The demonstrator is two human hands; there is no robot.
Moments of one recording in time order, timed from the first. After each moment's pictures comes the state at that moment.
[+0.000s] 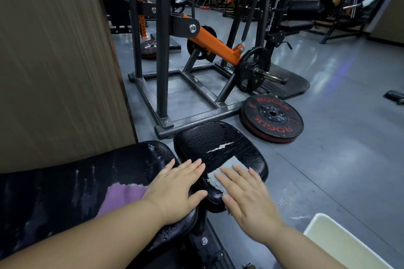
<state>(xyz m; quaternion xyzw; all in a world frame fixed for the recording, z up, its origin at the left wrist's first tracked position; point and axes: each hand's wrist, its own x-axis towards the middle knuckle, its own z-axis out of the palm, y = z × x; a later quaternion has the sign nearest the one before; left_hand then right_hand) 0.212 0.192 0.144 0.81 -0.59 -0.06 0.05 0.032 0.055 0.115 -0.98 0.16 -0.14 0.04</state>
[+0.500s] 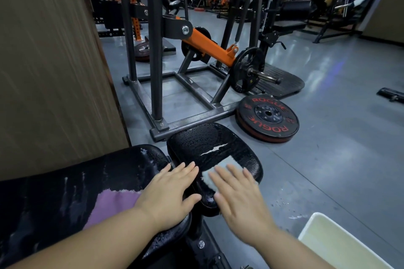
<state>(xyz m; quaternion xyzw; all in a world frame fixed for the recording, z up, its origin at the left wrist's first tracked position) 0.211 0.189 0.142 0.80 -0.59 -0.04 0.08 0.043 0.061 0.123 -0.96 0.21 -0.16 0.04</state>
